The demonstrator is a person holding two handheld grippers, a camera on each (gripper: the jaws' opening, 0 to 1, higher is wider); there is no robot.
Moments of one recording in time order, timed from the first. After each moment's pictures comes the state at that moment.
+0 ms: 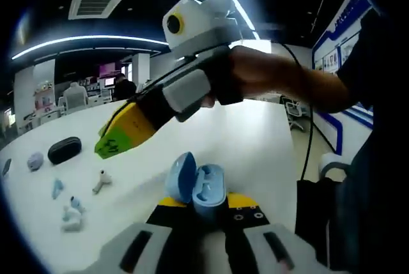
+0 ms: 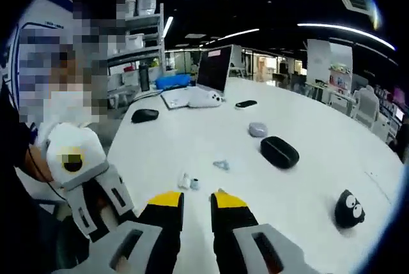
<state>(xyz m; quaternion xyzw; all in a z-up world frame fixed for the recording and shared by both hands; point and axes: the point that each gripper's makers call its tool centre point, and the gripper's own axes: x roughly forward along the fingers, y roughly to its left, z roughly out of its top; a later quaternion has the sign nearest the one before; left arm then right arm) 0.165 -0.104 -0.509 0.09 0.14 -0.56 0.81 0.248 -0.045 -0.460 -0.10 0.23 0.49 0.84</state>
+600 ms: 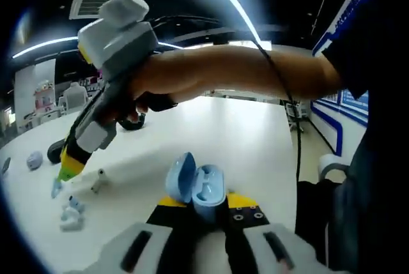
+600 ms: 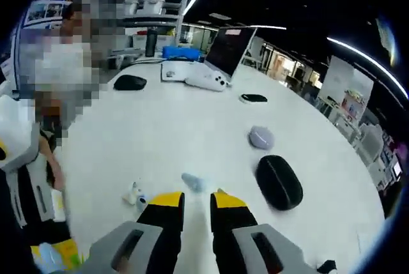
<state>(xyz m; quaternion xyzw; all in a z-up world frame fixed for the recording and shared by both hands) 0.164 -0.106 -0.510 0.08 0.14 -0.56 0.81 0.319 -0.007 -0.500 -0.26 0.22 0.51 0.79</state>
